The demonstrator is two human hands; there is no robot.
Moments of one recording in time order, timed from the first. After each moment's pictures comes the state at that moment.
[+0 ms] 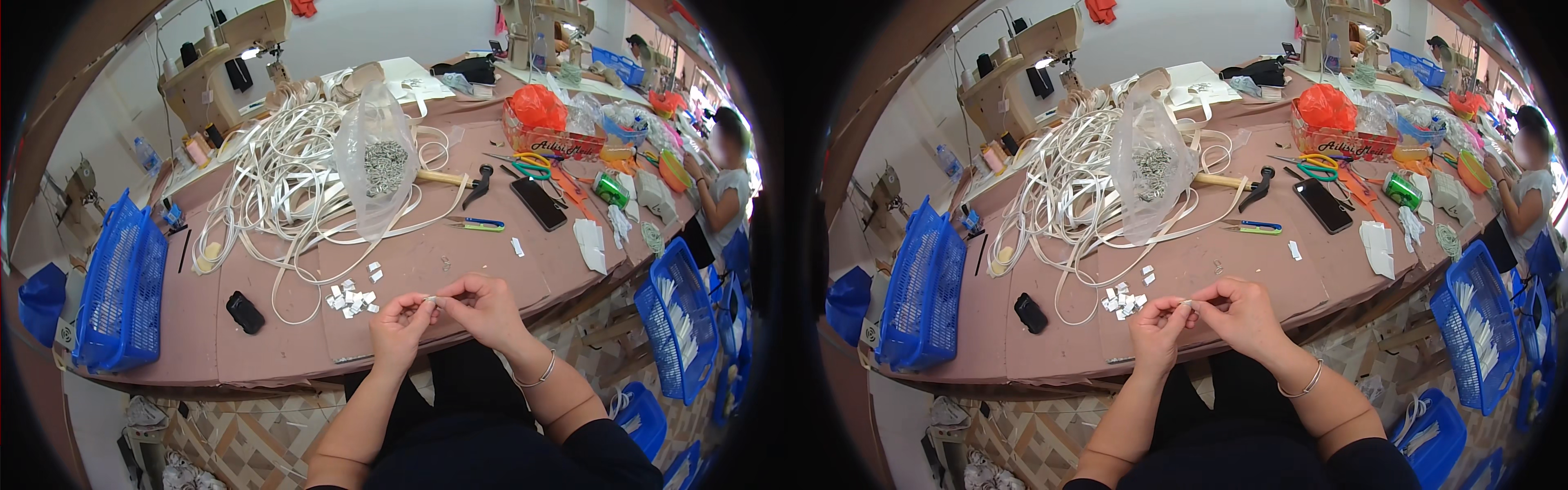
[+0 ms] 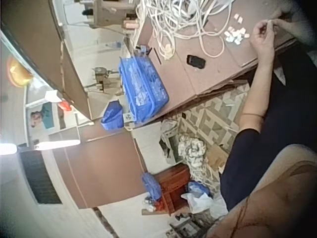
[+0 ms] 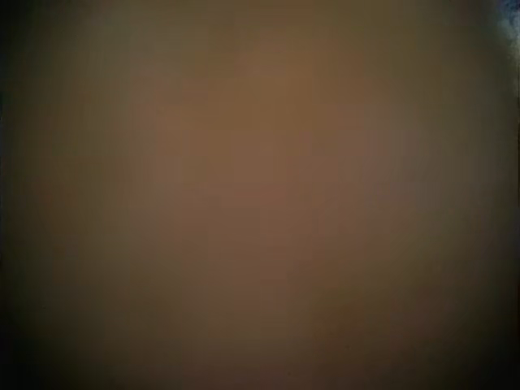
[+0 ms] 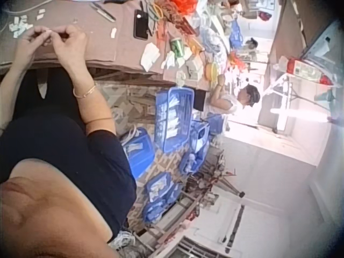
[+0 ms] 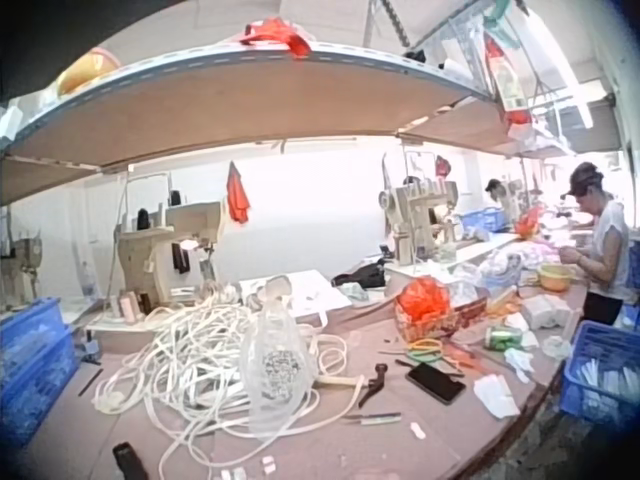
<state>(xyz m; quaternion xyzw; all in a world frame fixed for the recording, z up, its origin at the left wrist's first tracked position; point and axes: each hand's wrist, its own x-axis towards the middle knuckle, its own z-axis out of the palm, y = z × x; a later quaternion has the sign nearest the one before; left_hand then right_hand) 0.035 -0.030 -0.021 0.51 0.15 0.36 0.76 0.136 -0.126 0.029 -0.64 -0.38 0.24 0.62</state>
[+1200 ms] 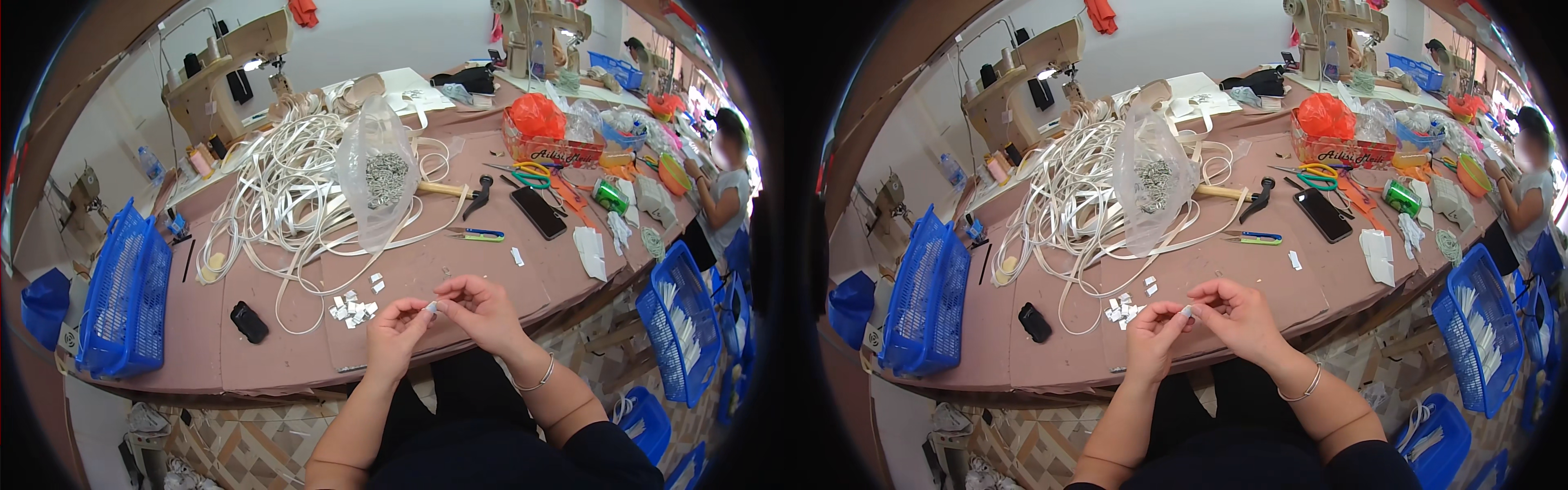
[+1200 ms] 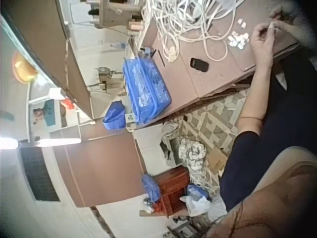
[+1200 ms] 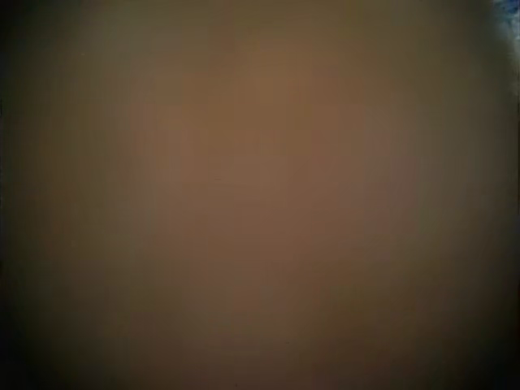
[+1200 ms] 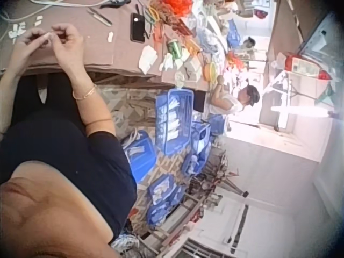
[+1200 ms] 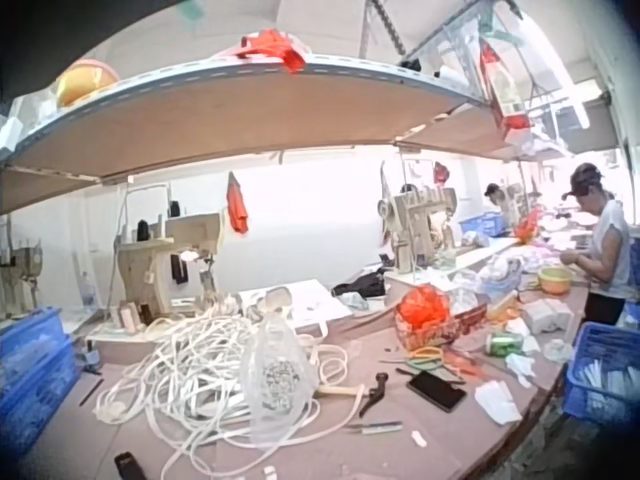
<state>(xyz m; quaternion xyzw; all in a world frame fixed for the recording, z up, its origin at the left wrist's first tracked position) 0.029 -0.023 -0.005 0.51 0.16 0.32 0.78 0.142 -0.122 0.022 -0.57 -0.39 0.27 0.67</state>
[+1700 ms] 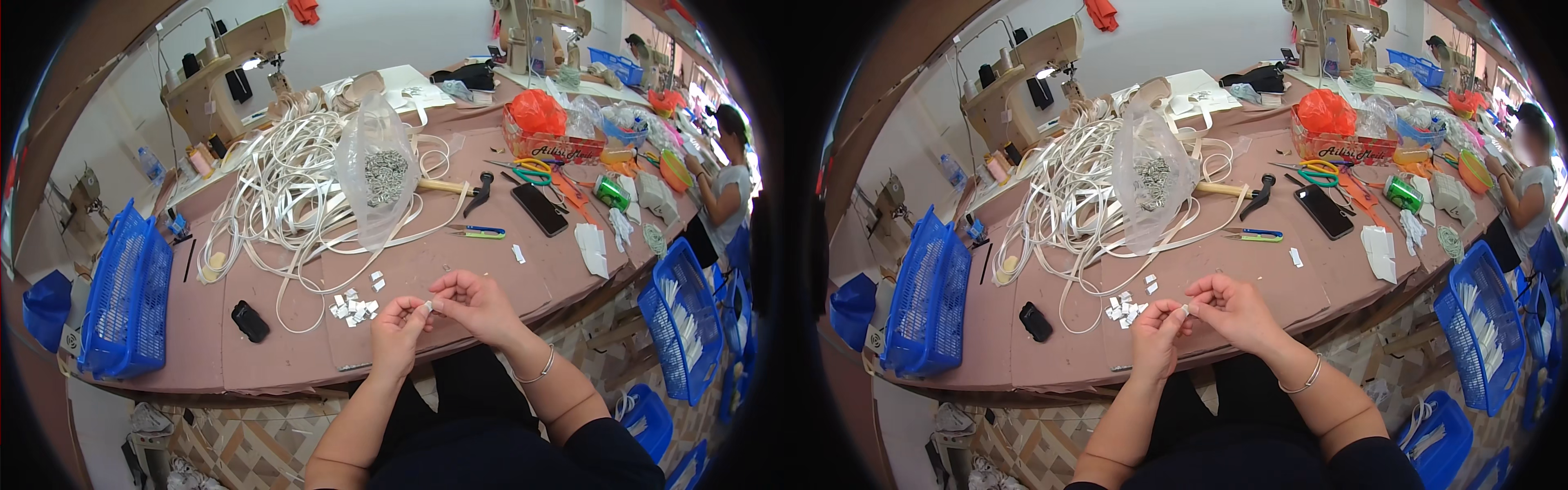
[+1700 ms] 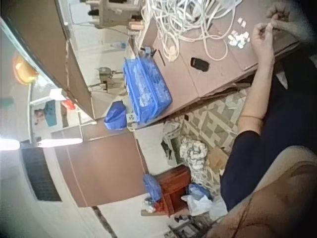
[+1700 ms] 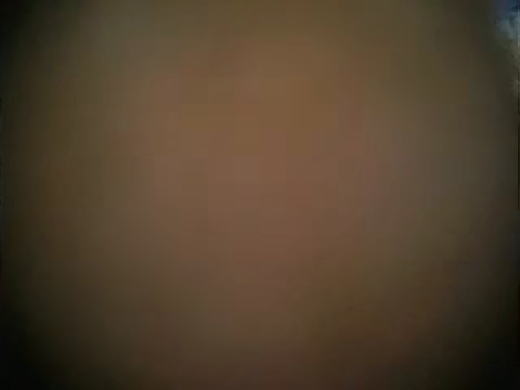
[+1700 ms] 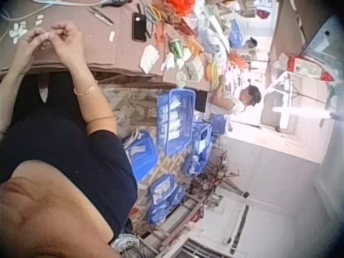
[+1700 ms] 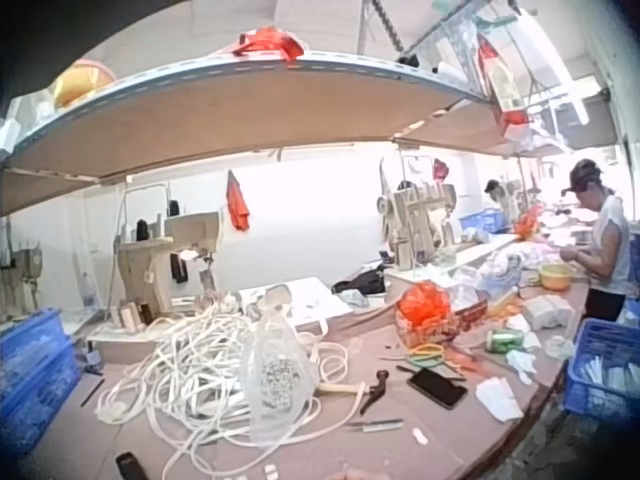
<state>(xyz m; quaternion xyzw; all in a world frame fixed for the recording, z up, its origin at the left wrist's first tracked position) 0.034 -0.024 -0.013 0.49 0.19 0.32 0.79 0.149 -0.116 0.024 -0.57 -0.36 0.37 0.64</state>
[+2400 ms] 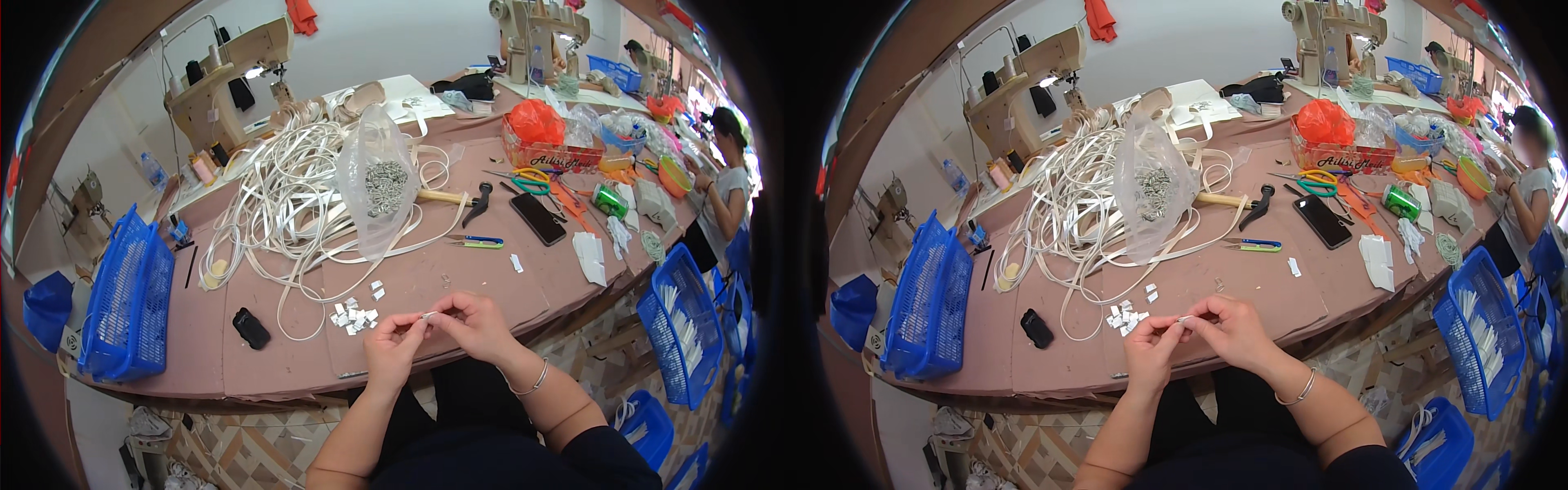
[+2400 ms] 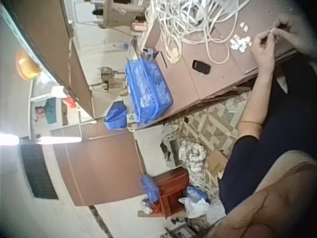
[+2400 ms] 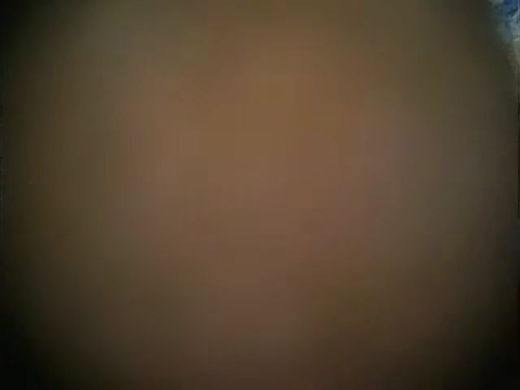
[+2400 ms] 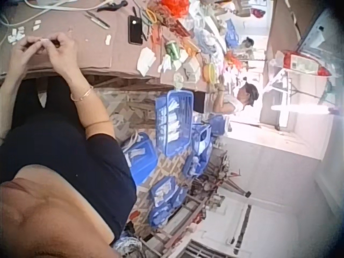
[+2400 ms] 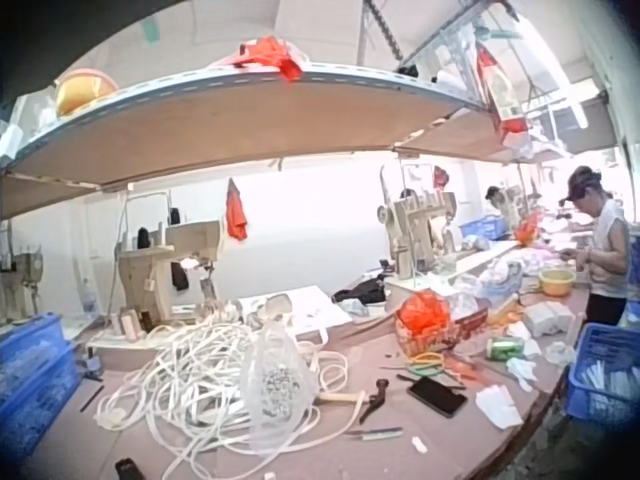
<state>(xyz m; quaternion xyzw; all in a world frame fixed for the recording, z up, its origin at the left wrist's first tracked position) 0.026 -0.027 -0.011 0.53 0.15 0.36 0.75 0.144 -0.119 0.015 -0.58 -0.44 0.28 0.62</state>
